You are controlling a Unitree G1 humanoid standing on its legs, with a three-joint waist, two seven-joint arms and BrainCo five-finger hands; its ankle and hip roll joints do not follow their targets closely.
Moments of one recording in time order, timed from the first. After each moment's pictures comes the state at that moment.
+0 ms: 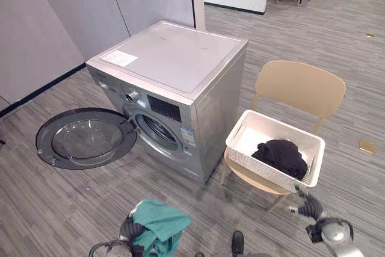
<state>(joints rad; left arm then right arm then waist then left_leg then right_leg) 0.24 0.38 -0.12 0.69 -0.09 -0.07 0.04 0.13 -0.45 0.17 0.59 -0.04 -0.05 -0.04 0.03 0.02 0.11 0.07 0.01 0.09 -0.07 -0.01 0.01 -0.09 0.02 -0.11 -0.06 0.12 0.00</state>
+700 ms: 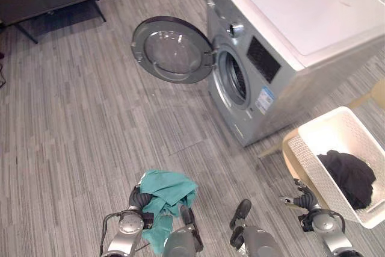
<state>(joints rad) 0.03 0.35 -0.12 0.69 -0.11 -0.08 0.11 -0.01 -0.39 0.19 0.70 -0.03 -0.05 -0.13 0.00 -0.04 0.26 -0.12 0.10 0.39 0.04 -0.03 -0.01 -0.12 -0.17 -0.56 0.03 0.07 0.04</state>
